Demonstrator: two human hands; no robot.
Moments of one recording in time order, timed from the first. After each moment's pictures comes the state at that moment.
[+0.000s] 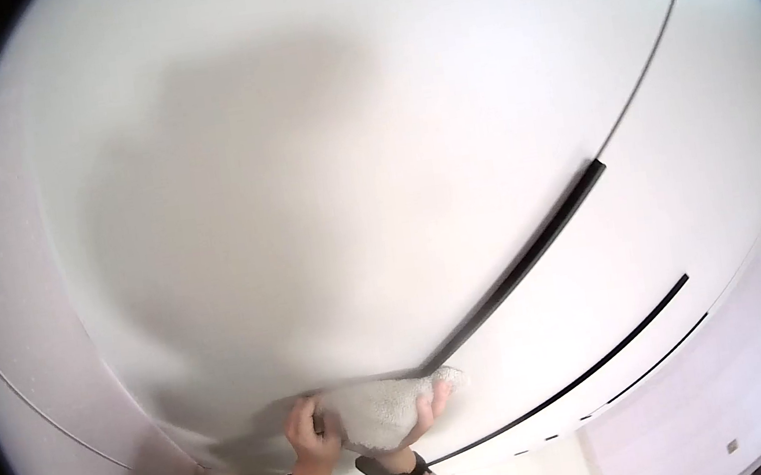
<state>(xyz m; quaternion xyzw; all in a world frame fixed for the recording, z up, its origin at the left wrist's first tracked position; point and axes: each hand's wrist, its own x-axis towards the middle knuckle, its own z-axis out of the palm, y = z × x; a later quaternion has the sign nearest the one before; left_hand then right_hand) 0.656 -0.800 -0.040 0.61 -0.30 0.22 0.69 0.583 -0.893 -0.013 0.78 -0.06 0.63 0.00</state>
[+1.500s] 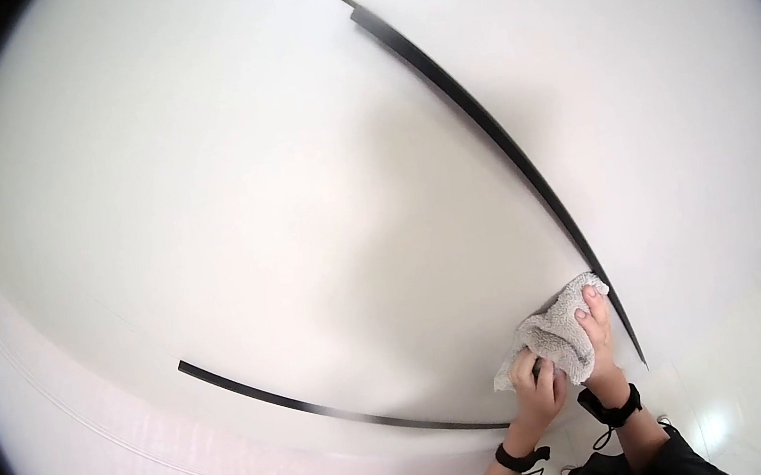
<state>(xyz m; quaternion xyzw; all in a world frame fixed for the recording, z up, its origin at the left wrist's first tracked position) 0.434 -1.017 -0.031 0.57 -0.68 0.28 0.37 0.353 -1.115 -0.040 0.66 -0.15 0.72 -0.15</state>
